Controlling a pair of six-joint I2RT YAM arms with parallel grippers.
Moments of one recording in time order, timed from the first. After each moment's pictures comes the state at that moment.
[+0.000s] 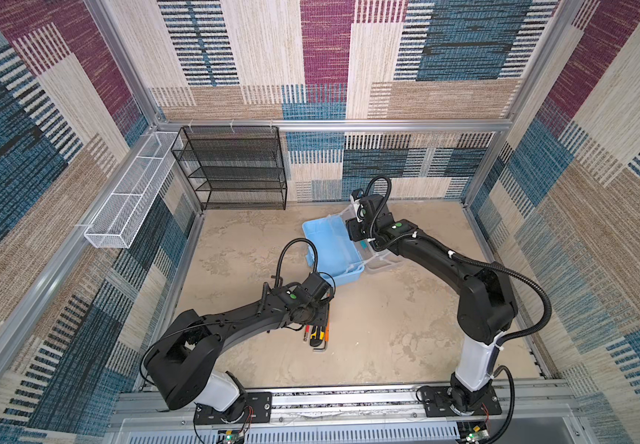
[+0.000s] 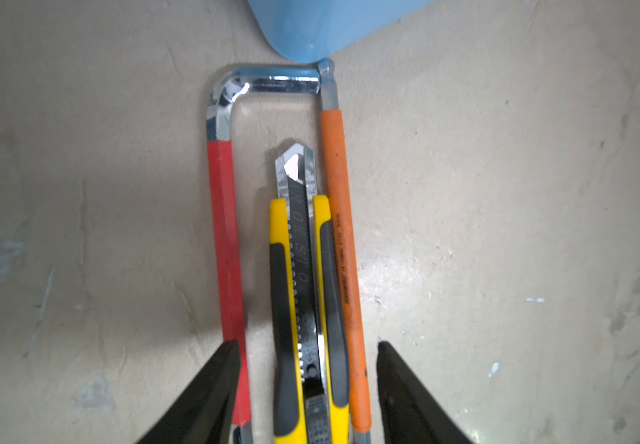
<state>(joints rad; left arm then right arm) -0.80 1.49 0.85 -0.51 -0.05 -0.59 0.53 1.87 1.56 -0.36 0.16 0.09</state>
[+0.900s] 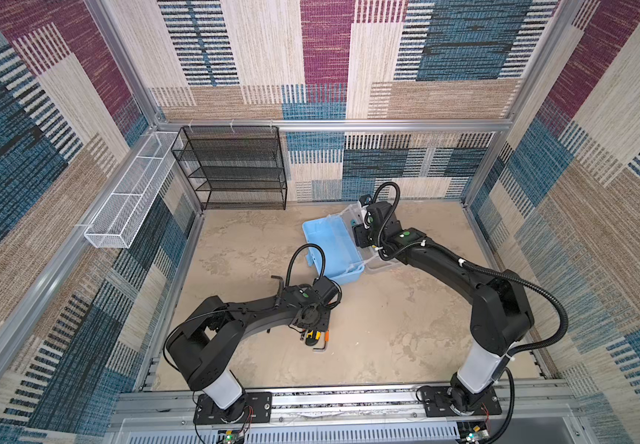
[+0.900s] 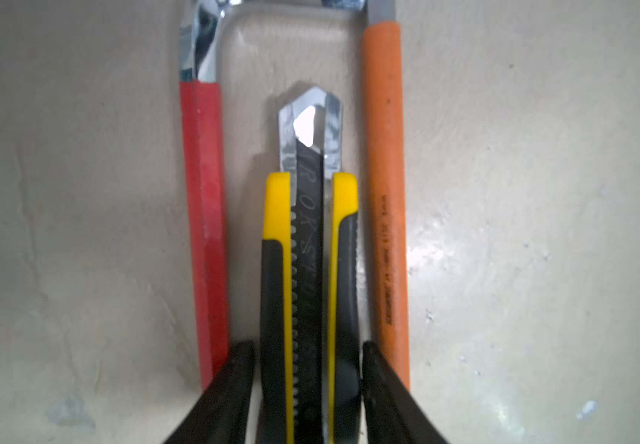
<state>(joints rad) -0.82 1.63 0.90 -0.56 -0.09 -0.60 0.52 1.76 1.41 -0.30 0.20 0.09</state>
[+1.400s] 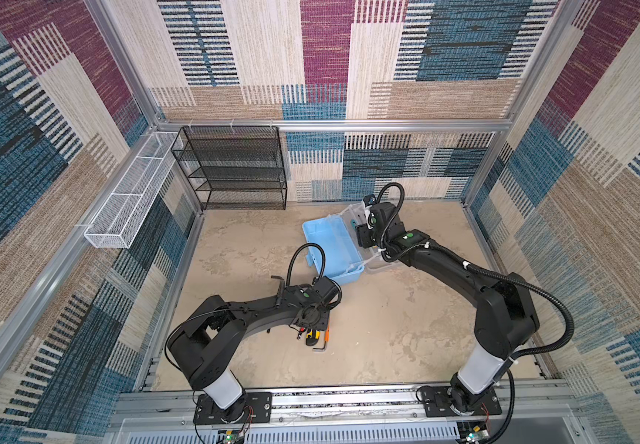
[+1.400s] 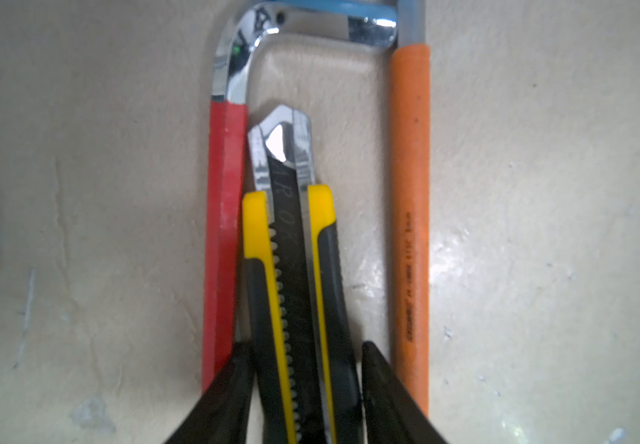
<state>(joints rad) -0.82 1.64 0.90 -0.56 -0.13 -0.60 0.51 1.73 1.37 -0.29 0.22 0.09</state>
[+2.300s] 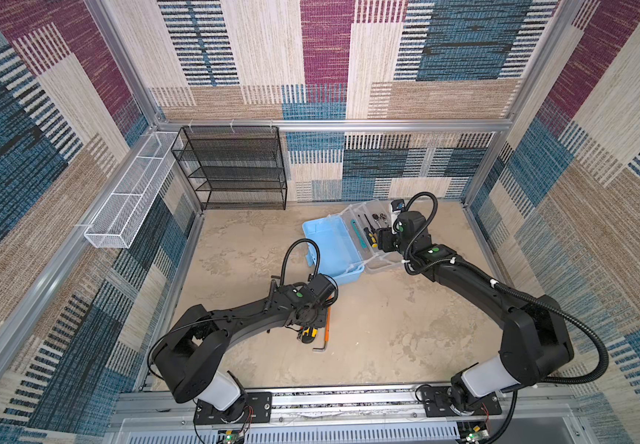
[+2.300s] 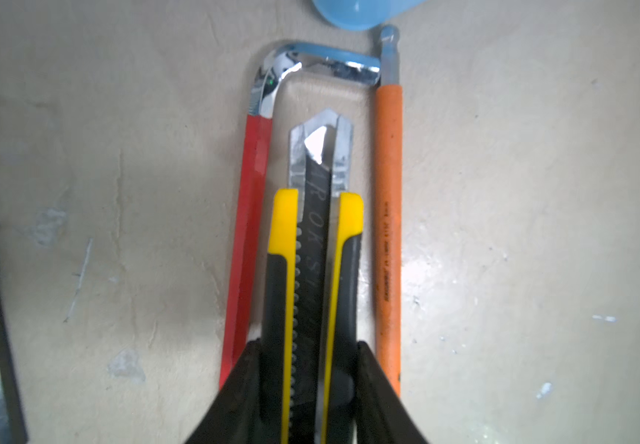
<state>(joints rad) -0.82 1.52 0.90 -0.61 -0.13 -0.65 0.39 1.51 1.10 -0.12 0.20 0.13</state>
